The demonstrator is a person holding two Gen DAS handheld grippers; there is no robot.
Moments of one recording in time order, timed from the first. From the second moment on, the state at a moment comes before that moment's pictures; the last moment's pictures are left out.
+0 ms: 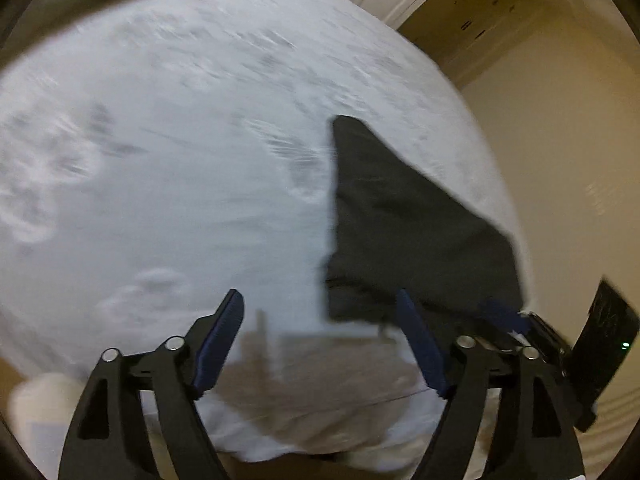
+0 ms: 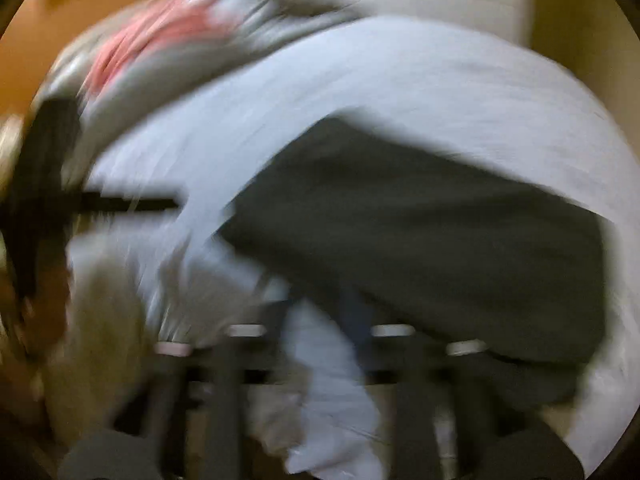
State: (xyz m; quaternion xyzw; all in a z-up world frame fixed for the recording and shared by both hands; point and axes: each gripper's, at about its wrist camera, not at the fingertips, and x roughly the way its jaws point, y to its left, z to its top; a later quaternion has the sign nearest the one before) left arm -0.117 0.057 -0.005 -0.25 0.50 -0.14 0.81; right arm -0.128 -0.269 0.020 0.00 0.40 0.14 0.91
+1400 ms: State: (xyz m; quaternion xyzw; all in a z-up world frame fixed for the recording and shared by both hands) left arm -0.114 -0.010 -0.025 -0.07 0.53 -0.11 0.84; right arm -0.142 -0.297 -0.048 0.17 0.48 0.06 0.86
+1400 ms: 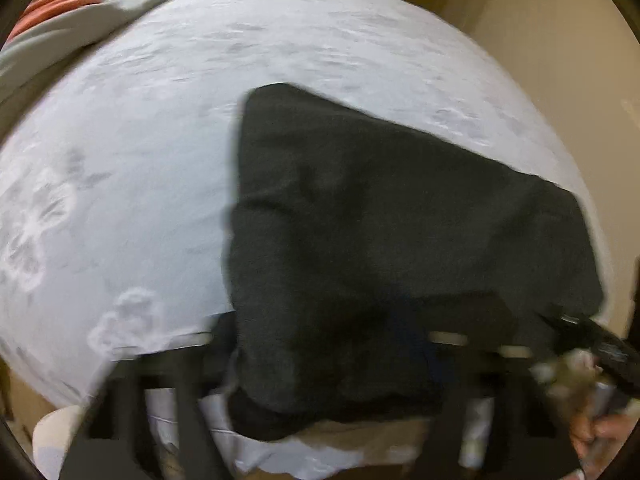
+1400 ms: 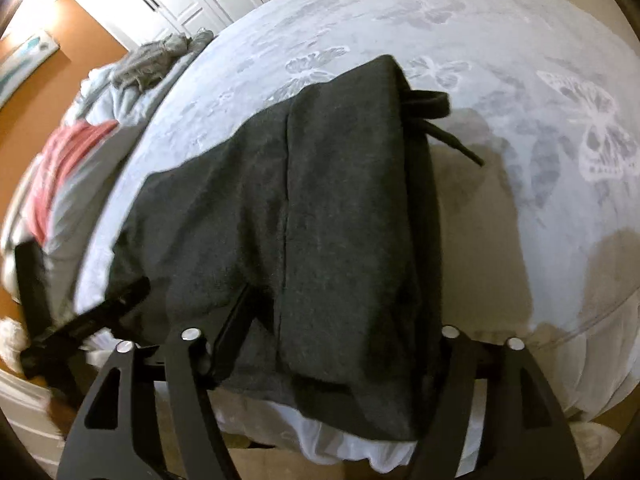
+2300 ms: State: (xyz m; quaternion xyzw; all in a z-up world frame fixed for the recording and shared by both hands) left arm -0.085 -0.052 0.221 0.03 0.31 -0.09 0.95; right arm -0.112 -0.282 0.180 0.12 0.25 0.10 0.95
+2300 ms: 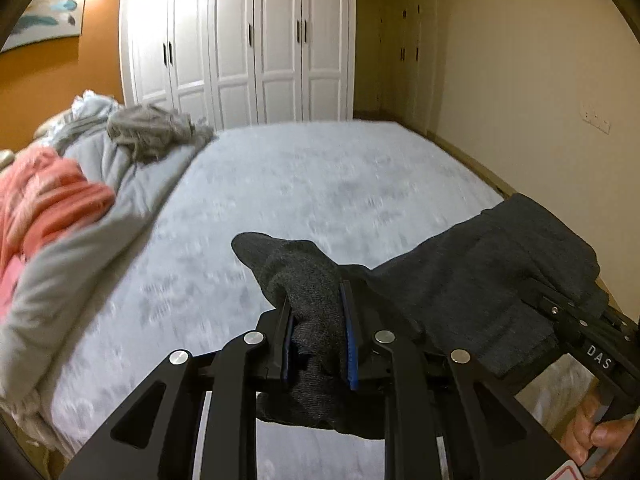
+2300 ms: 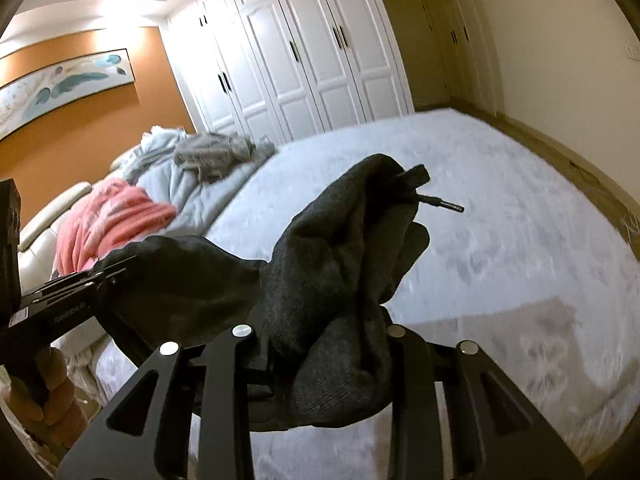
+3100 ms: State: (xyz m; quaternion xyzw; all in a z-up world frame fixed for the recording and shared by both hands) left arm 0.196 -0.030 0.121 -0.01 0.35 -0.02 0.93; right arm 0.186 -0.336 0.060 0.08 0.37 -0.04 0.92
